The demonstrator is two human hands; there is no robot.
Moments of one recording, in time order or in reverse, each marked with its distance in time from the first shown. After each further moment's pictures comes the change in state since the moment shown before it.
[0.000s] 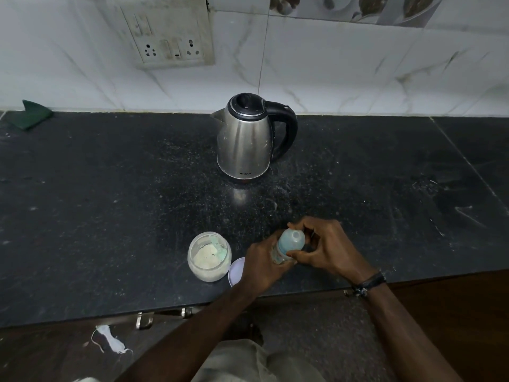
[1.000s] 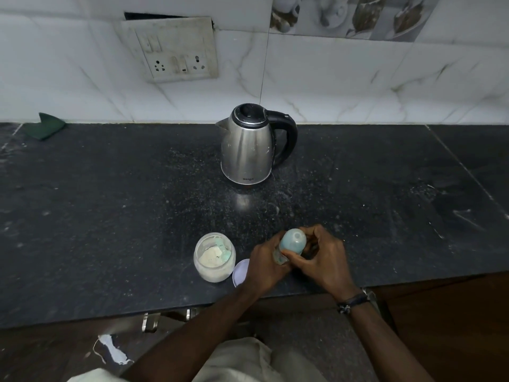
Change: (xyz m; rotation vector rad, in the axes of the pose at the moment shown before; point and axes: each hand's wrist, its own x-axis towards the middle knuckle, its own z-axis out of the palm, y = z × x) left_hand -0.007 0.027 -0.013 -0.012 -0.071 -0.107; right_hand -0.029 -0.007 0.038 -0.054 0.329 0.207
